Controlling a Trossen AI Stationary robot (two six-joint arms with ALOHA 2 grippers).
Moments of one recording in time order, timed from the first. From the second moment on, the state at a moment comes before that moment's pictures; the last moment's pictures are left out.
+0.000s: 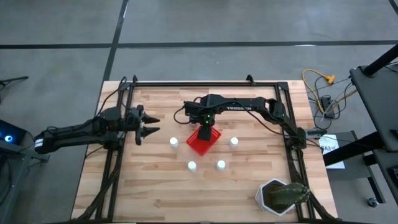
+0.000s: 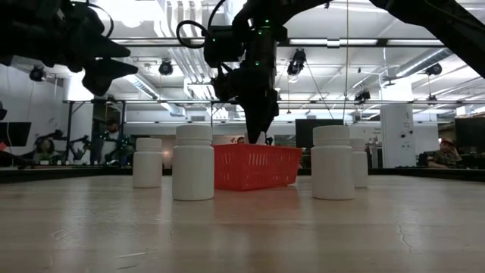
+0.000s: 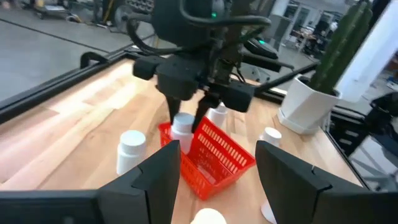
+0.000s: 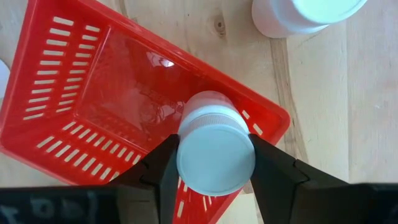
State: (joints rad) left arm 0.24 0.36 0.26 -0.10 0.16 -0.24; right arm -0.16 2.25 1.99 -1.22 -0.08 0.09
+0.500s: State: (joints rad) left arm 0.24 0.43 0.26 -0.10 0.20 -0.22; right arm -0.16 2.25 1.99 -1.22 -0.08 0.10
